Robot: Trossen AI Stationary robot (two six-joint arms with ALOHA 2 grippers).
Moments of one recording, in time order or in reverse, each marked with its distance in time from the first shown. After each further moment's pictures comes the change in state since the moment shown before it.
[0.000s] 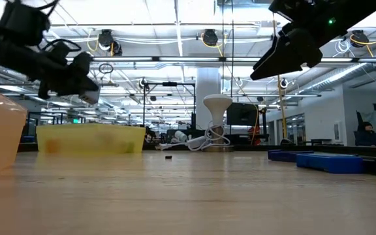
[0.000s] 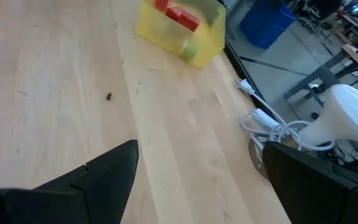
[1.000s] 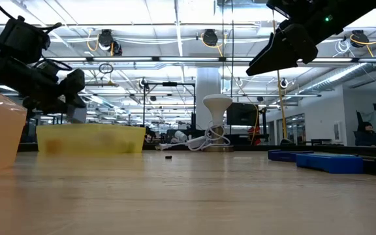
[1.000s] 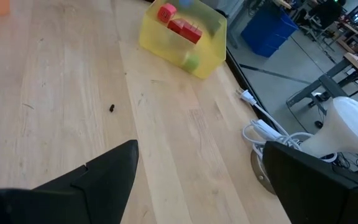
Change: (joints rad) left arm 0.091 -0.020 -0.118 -0.004 -0.053 -0.267; right arm -0.013 0.000 0.000 0.062 -0.031 -0.044
